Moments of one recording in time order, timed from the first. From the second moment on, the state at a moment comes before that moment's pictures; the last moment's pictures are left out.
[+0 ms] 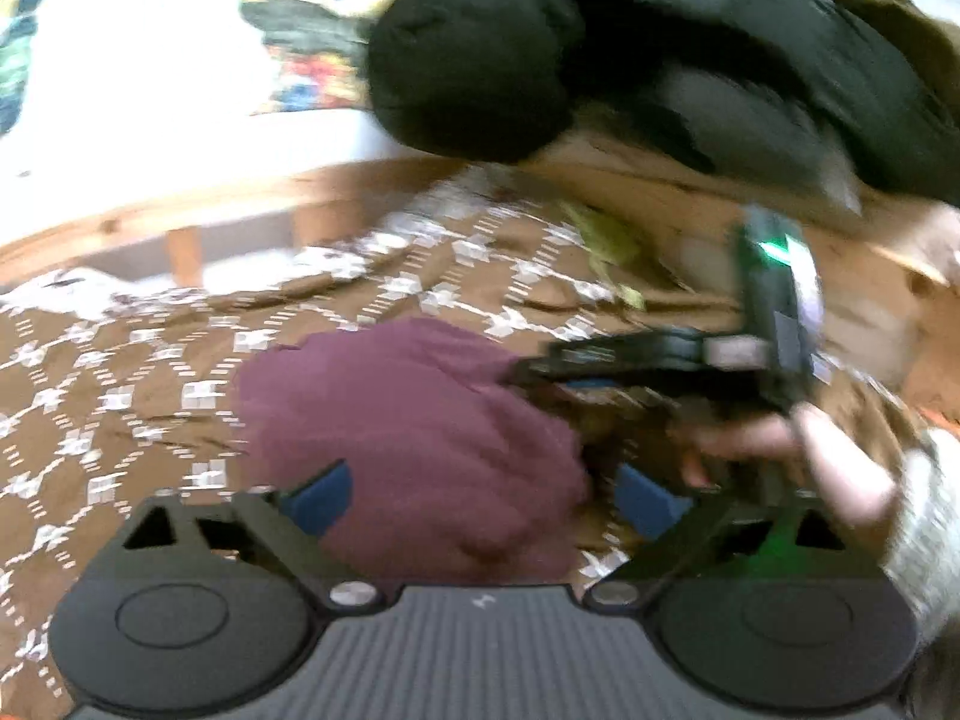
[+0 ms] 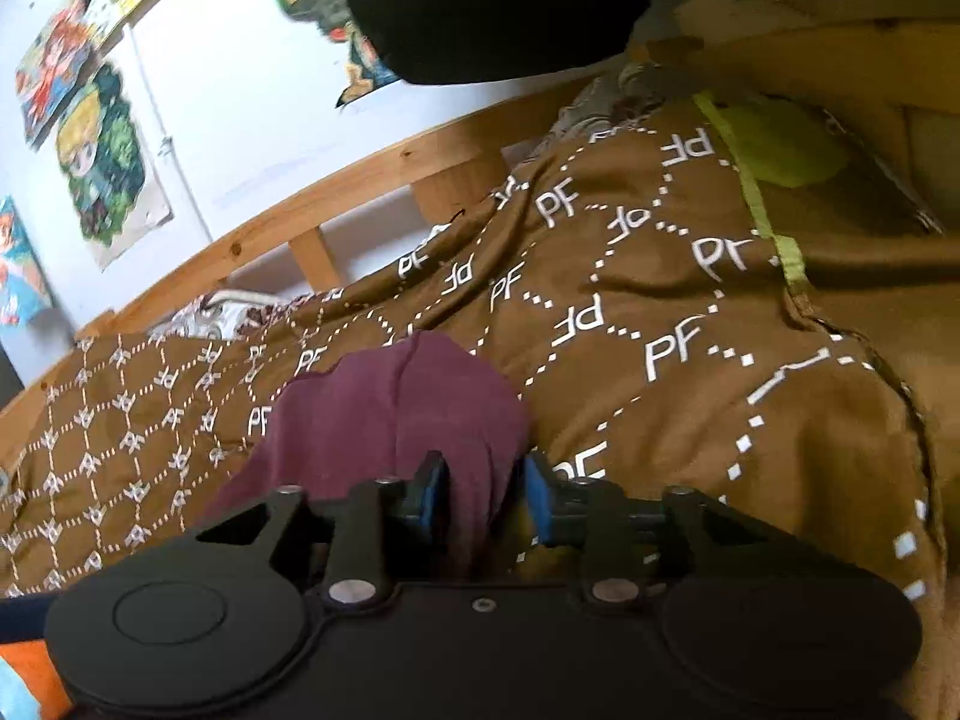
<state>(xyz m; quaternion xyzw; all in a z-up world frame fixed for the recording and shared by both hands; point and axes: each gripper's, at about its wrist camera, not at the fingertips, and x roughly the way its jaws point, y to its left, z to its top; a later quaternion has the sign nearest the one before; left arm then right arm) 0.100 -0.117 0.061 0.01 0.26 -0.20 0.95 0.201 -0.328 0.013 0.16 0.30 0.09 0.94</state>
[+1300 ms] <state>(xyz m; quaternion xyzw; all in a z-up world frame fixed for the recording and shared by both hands) 0.163 -0.031 -0.006 -0.07 0.44 -0.05 0.89 0.129 -0.270 0.025 0.05 0.38 0.13 0.92</state>
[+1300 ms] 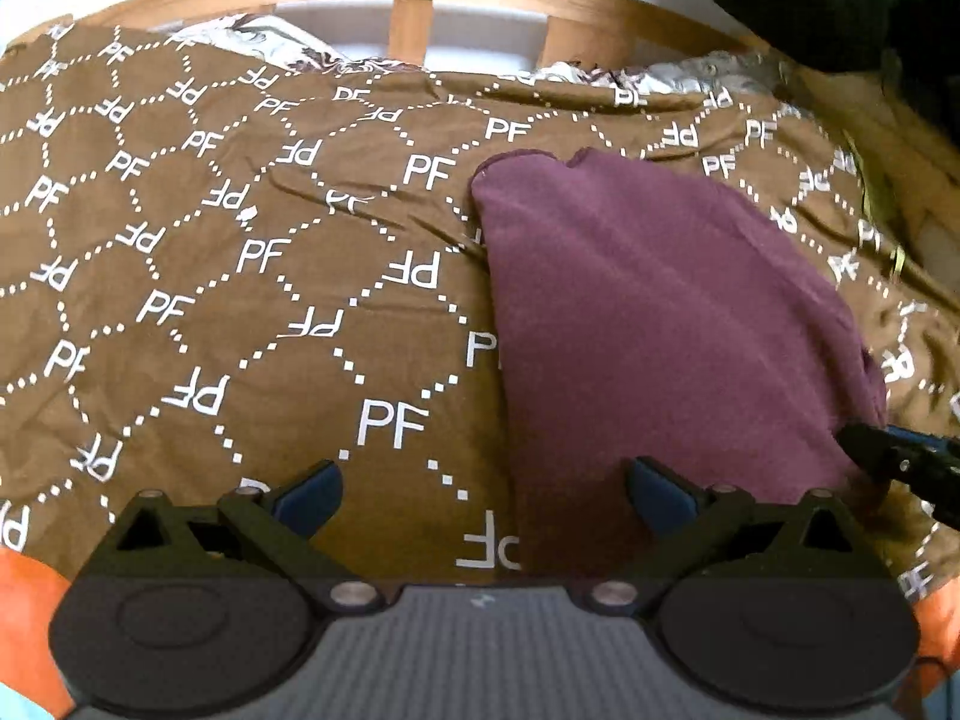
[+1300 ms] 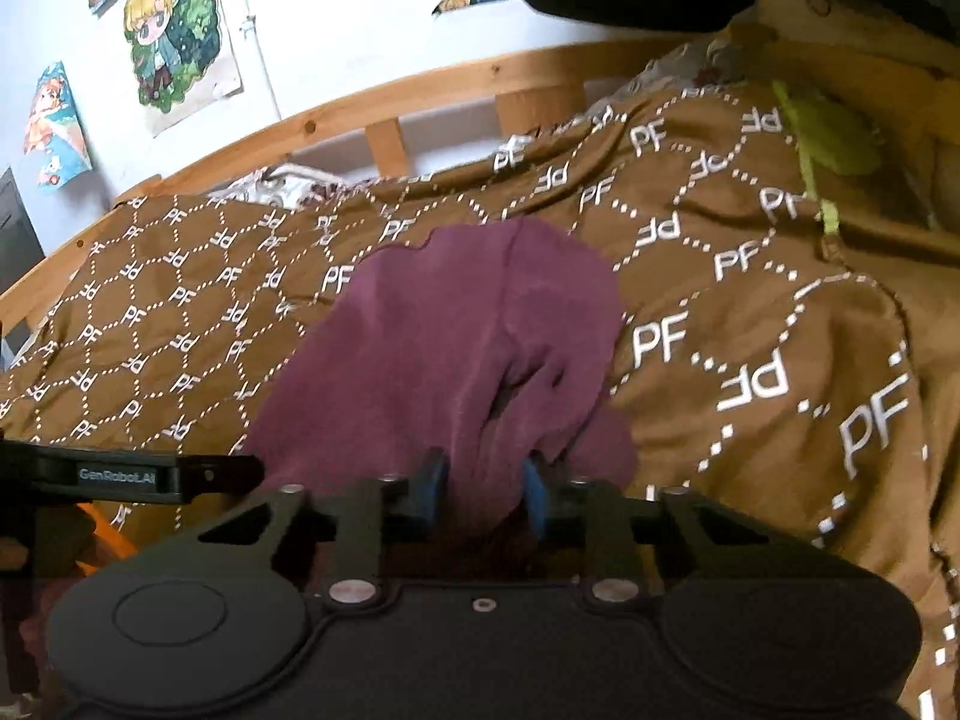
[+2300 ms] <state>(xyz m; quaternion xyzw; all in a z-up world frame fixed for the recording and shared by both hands) 0.153 -0.022 -0.024 -0.11 0.45 -0.05 0.88 0.129 -0.279 0.033 0.04 0.36 0.15 0.92</state>
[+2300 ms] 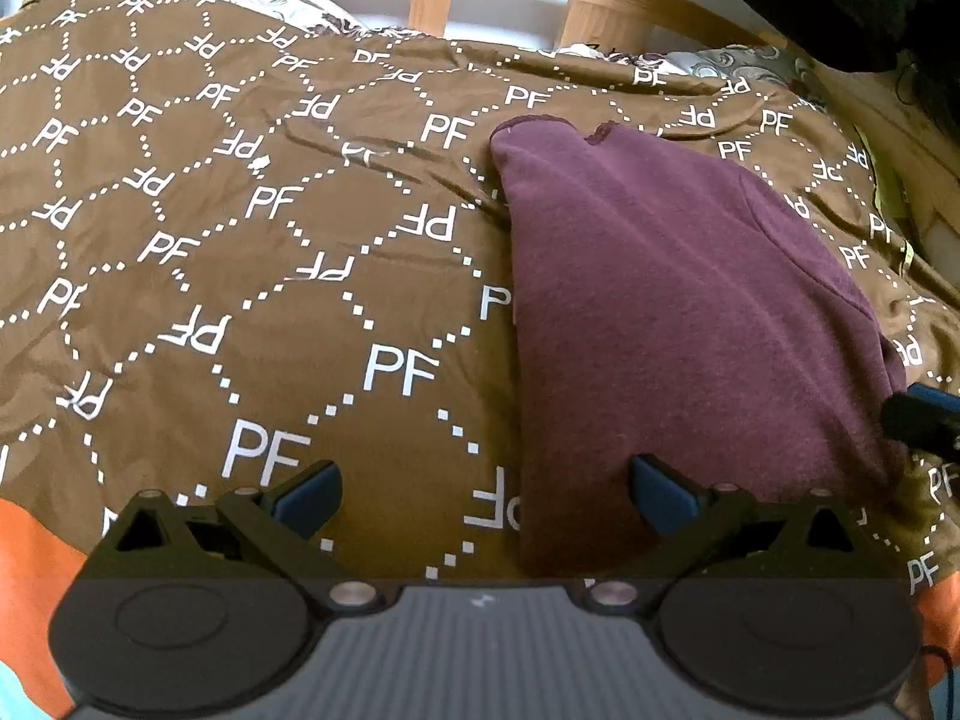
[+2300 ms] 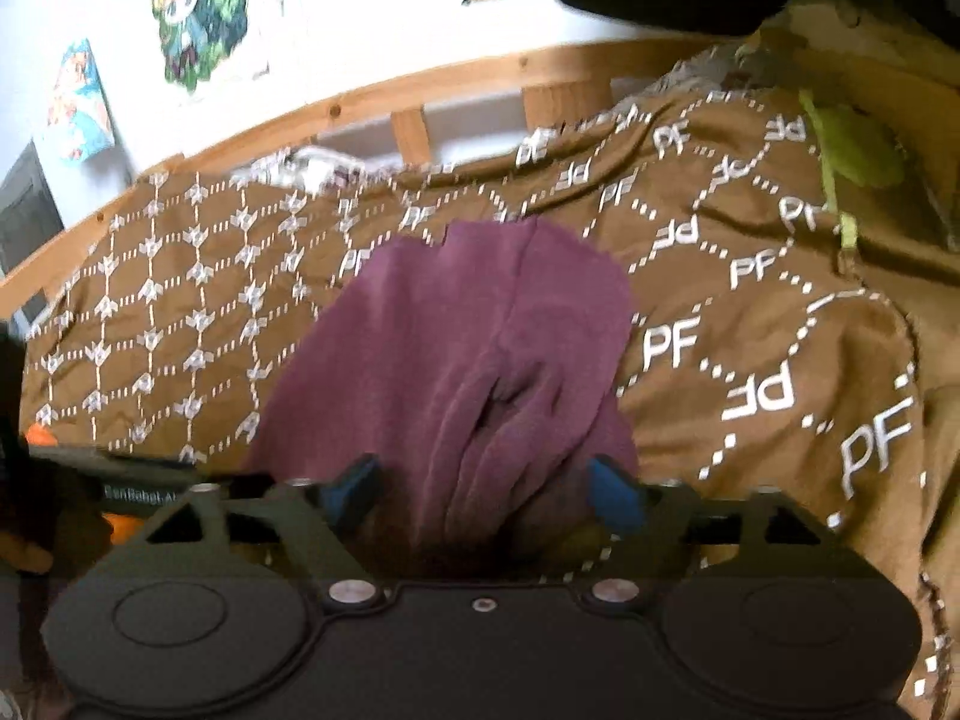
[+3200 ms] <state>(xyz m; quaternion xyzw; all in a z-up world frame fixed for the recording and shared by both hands) 0.152 -0.018 -0.031 -0.12 0.45 -0.07 0.88 0.210 -0.306 -0.002 0.15 0.29 0.06 0.94</state>
